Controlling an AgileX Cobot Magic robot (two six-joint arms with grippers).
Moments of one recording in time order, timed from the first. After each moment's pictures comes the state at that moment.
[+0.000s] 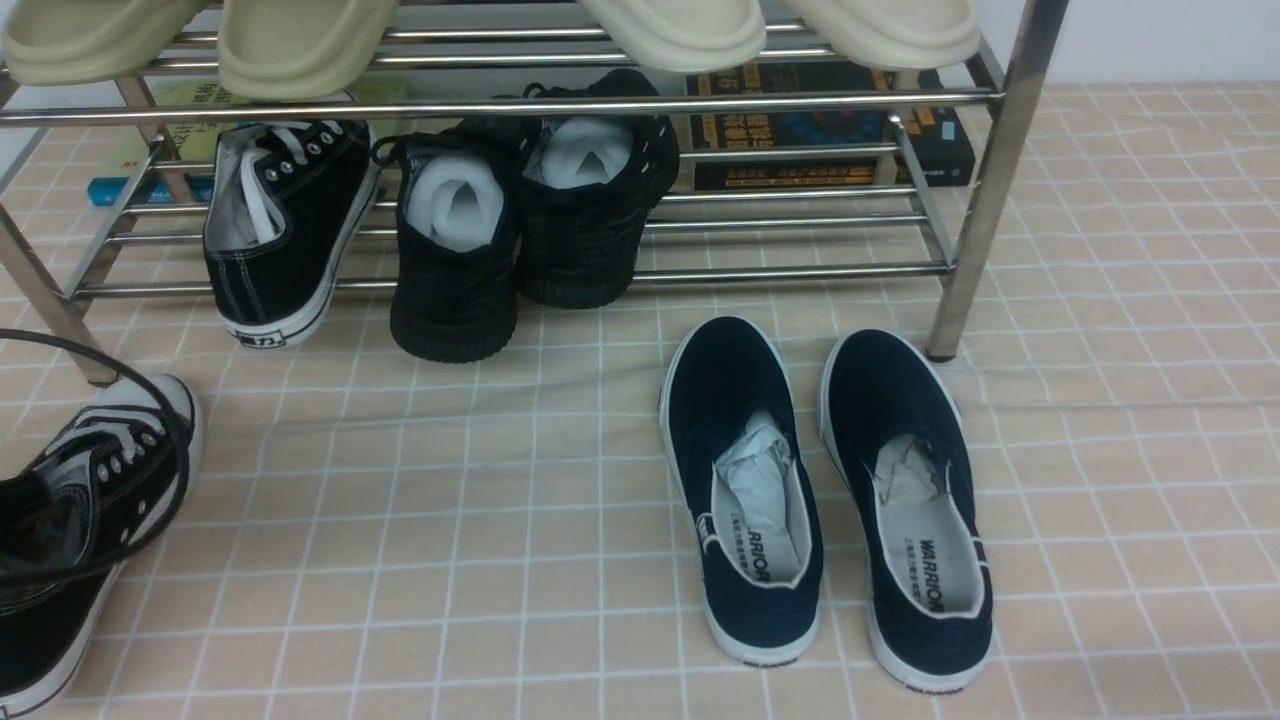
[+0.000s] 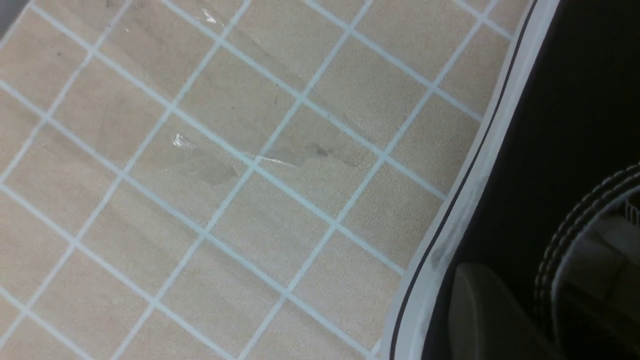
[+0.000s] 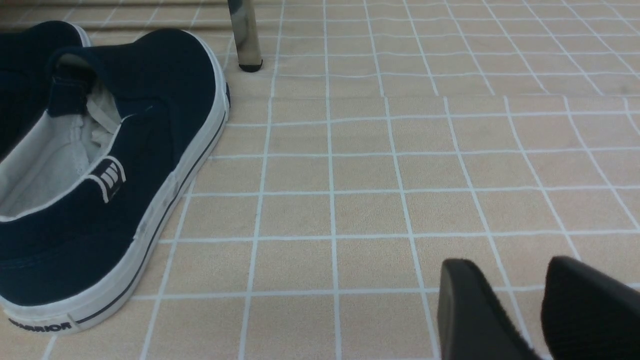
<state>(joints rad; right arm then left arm) 0.02 -0.01 0.02 -0.04 0.39 0.09 0.20 1.24 -0.68 0.37 0.64 -0.63</state>
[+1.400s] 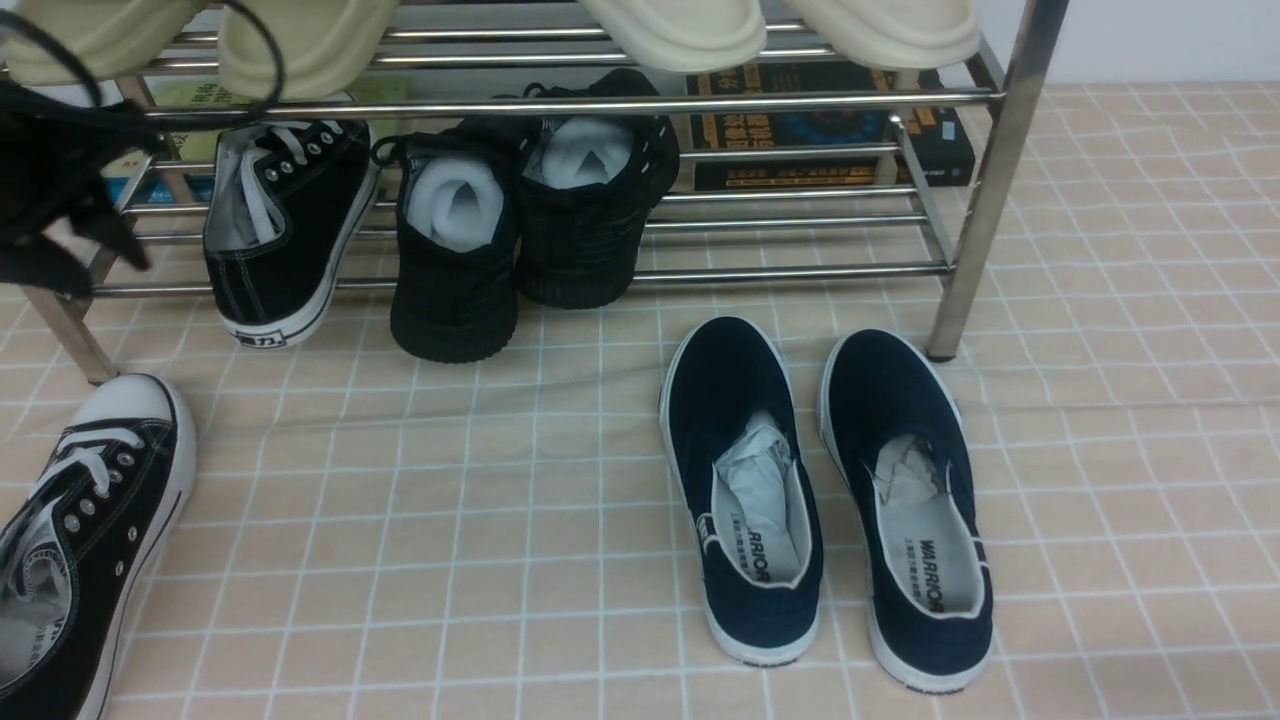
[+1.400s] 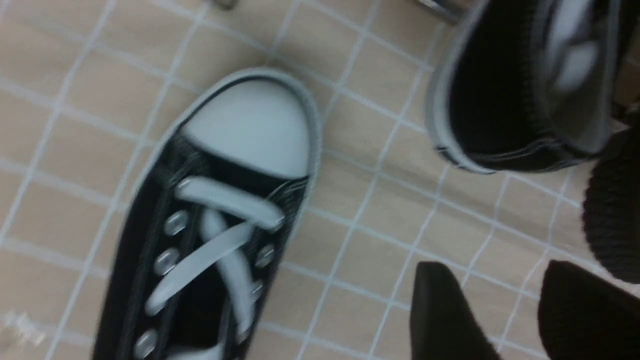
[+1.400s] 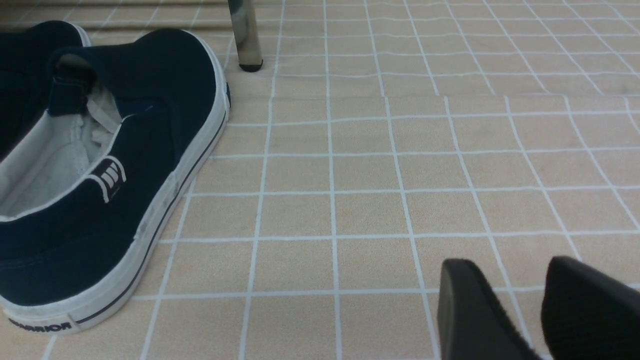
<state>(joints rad) 0.02 -0.01 0.02 -0.04 0.39 0.09 0.11 1.64 -1.51 -0.13 1.03 -0.24</state>
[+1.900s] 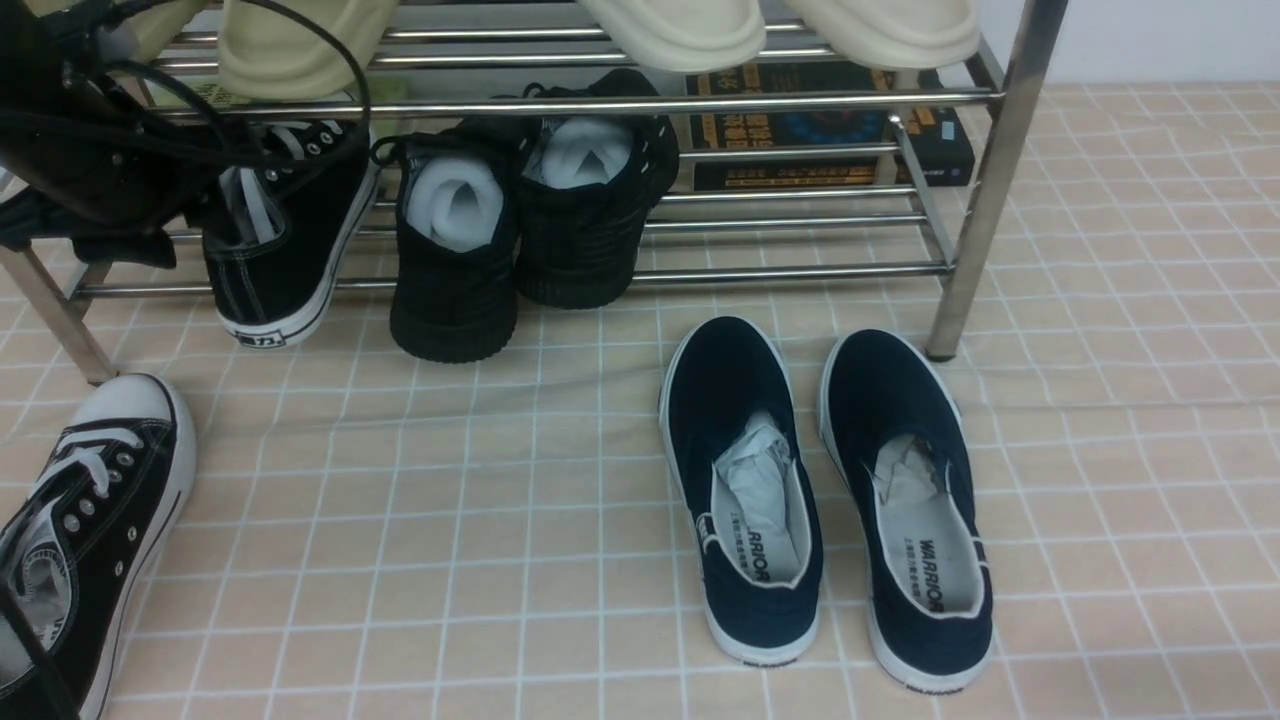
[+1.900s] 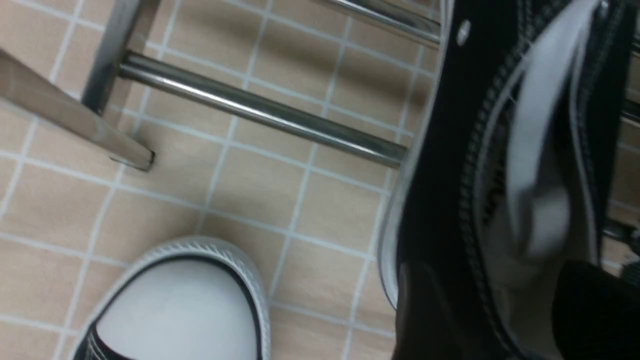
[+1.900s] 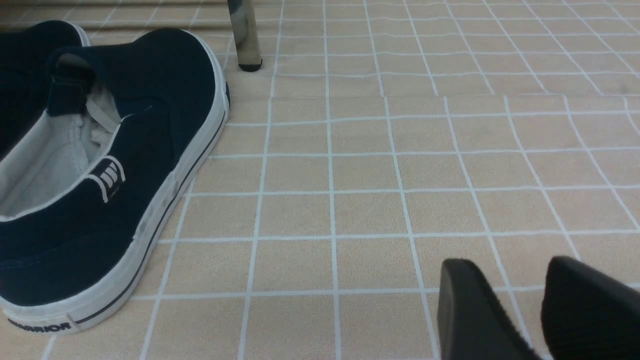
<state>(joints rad) 0.02 -0.01 0.02 -0.04 0.39 0.09 0.05 1.79 -1.51 -0.06 0.77 -0.23</state>
